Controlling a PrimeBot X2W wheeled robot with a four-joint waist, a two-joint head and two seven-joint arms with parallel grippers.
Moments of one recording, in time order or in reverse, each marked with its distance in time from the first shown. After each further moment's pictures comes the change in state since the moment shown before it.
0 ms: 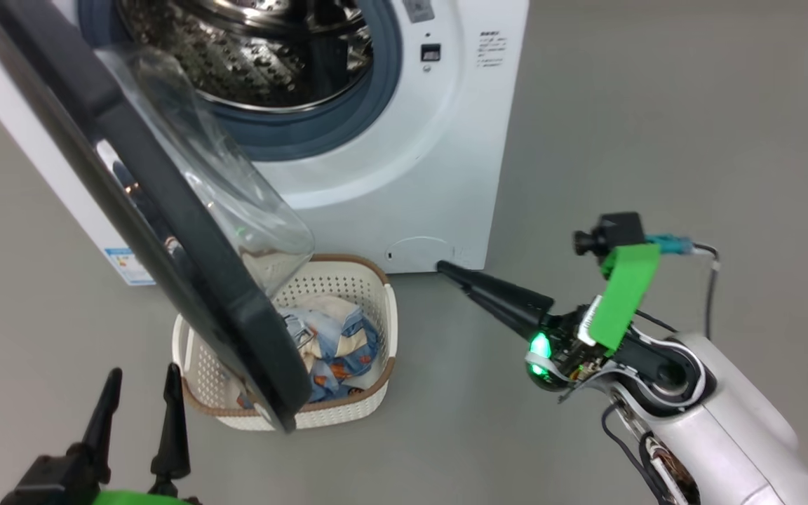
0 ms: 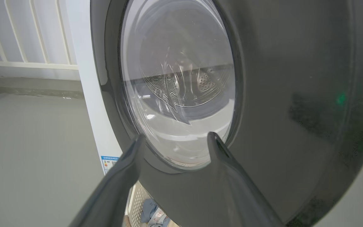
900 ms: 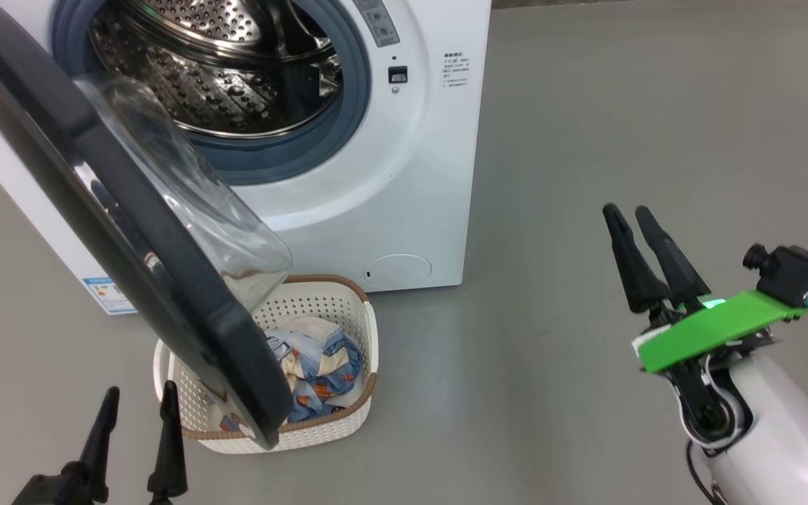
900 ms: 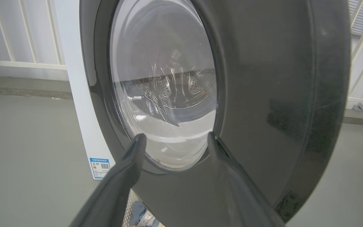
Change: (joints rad) left arm 0.055 0.001 0.003 -0.021 -0.027 0.000 0.000; right arm 0.111 -0.087 -0.142 0.068 -0.900 0.000 -0.836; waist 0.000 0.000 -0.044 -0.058
